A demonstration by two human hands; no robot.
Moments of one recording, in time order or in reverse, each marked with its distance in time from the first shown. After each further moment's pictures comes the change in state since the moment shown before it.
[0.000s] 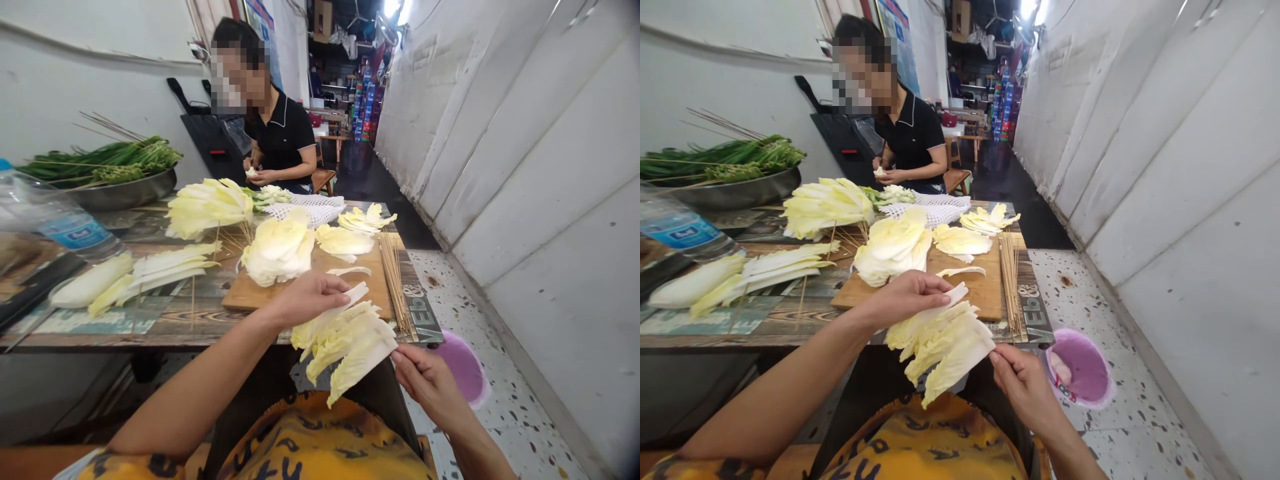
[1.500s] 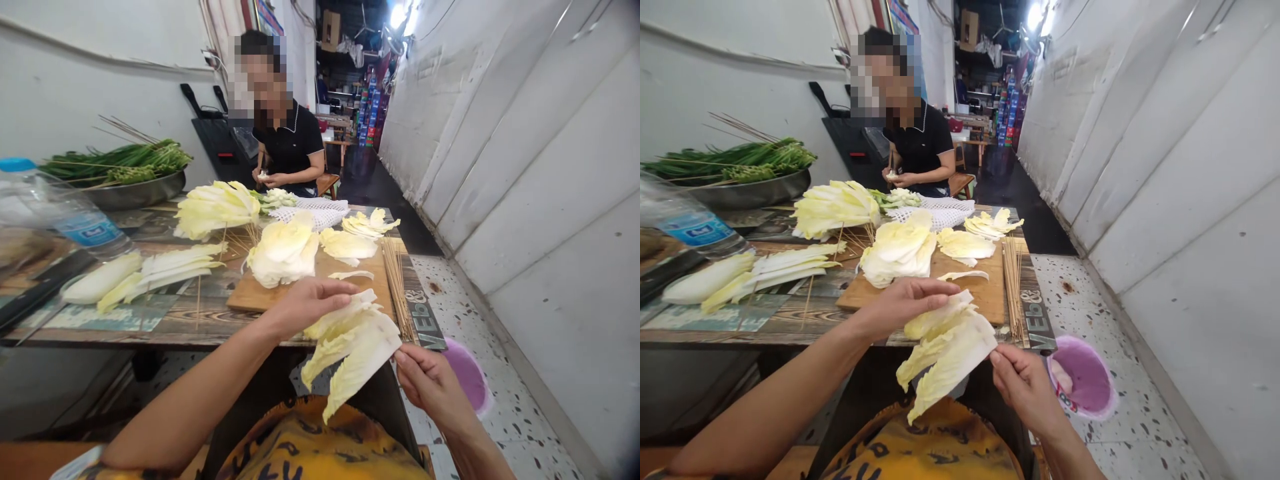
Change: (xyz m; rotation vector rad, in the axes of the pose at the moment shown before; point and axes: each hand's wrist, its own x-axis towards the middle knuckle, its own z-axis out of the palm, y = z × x) left_hand -0.012 0.001 0.004 -0.107 0.157 0.041; right_hand 0.004 -0.007 0.000 0.228 -0.052 0.037
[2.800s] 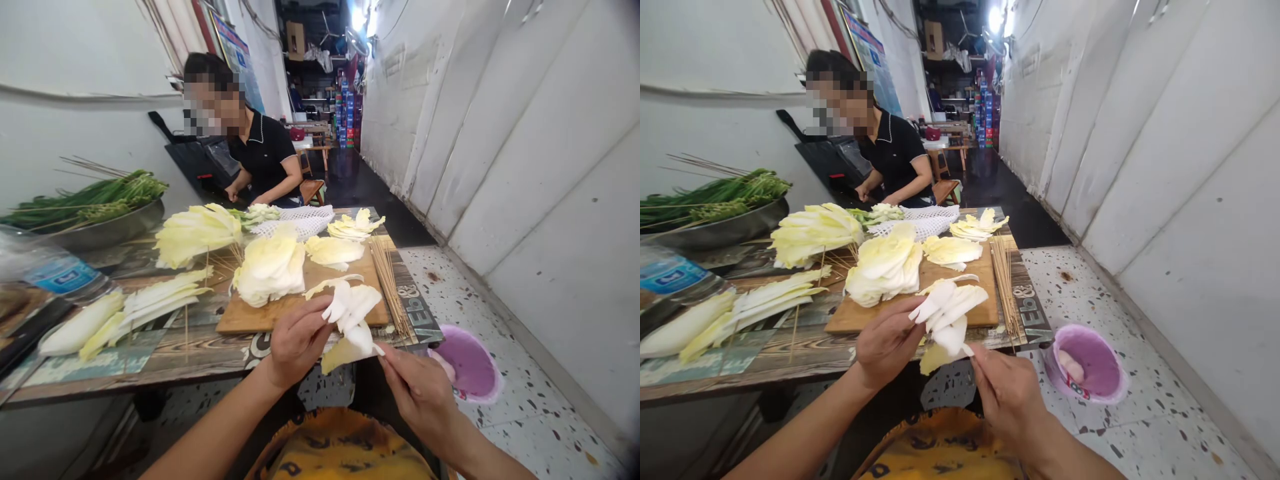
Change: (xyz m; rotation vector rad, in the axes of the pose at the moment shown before) left_hand -0.010 -0.035 0.029 0.592 0.591 0.925; right_hand -0.002 -0.013 0.019 -0.790 0.316 -0.725
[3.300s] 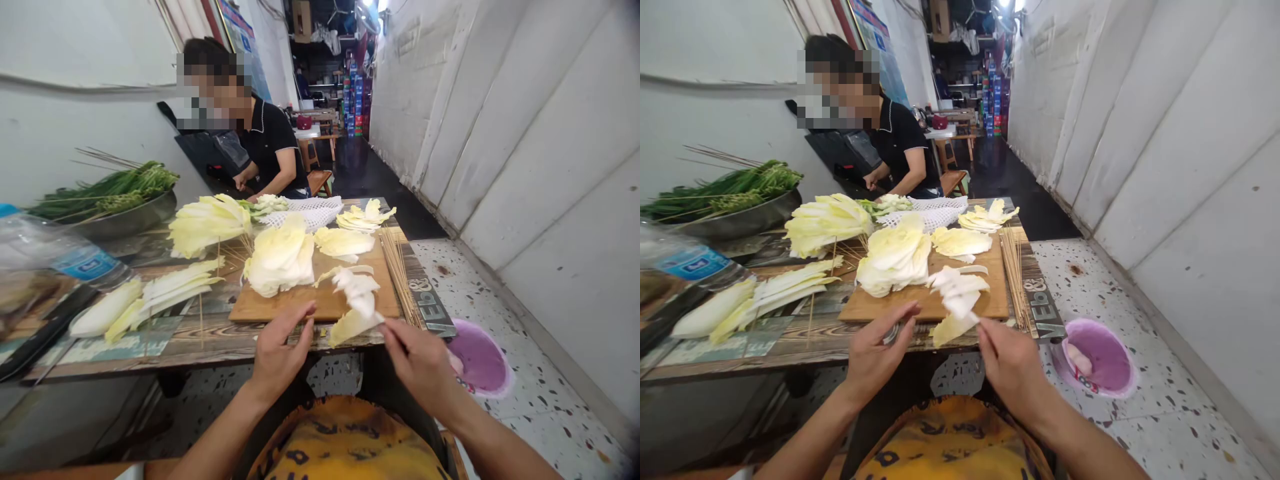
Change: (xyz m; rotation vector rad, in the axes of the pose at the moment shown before) left_hand -0.042 -0.011 -0.028 0.149 -0.106 -0.464; right_hand 0.021 0.011 0.013 -0.091 -0.013 0.098
